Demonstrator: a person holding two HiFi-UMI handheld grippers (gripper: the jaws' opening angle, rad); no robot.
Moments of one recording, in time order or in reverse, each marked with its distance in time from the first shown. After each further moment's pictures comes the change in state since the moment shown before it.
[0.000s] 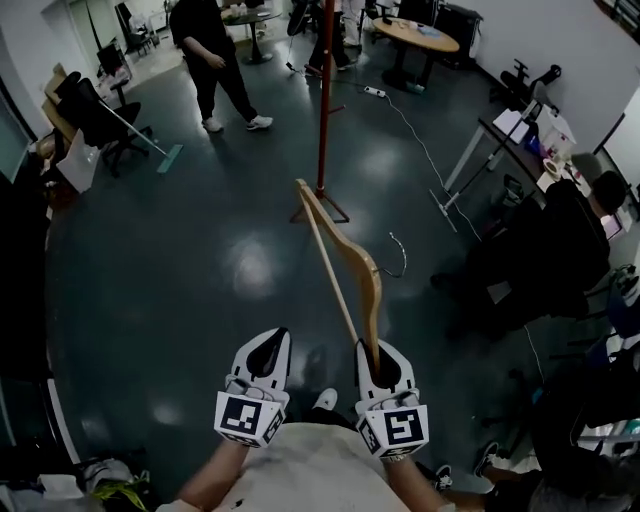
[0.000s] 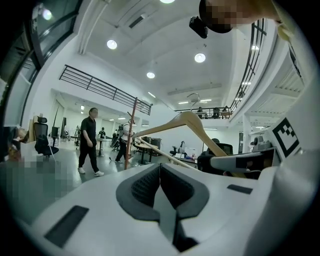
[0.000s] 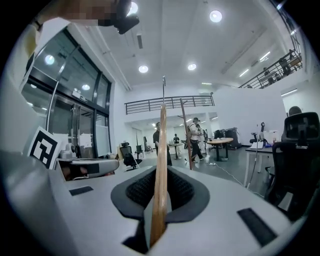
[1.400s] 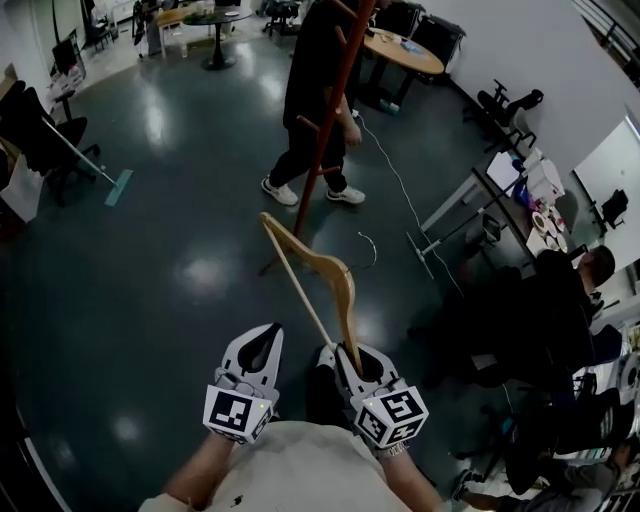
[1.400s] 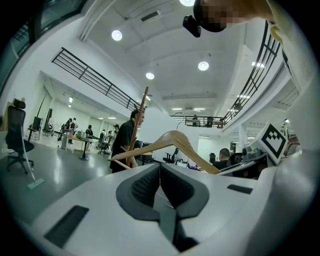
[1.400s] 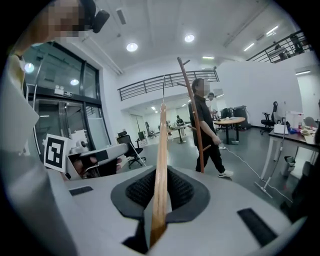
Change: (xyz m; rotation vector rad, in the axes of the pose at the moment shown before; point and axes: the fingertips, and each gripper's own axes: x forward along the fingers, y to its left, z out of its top) left arm 0.338 0.288 0.075 -0.044 -0.066 -0.164; right arm 0.434 -0.070 0.046 0.084 0.221 0.065
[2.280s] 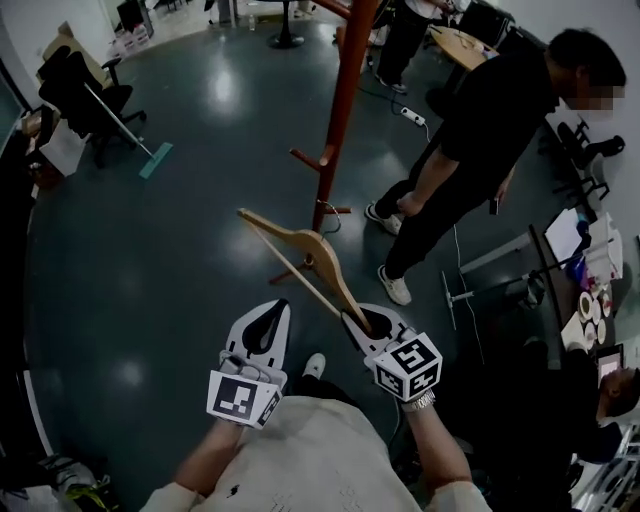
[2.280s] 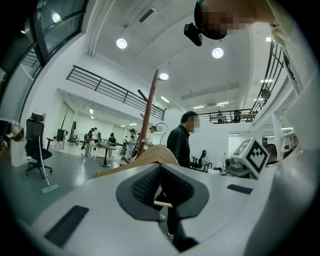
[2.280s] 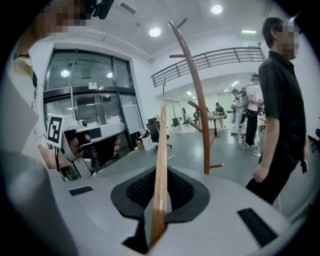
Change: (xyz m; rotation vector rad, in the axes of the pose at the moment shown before) left arm 0.321 0.034 0.056 0.007 -0.039 0.309; right arm 0.200 -0.276 0.143 -0.233 0.196 0.471
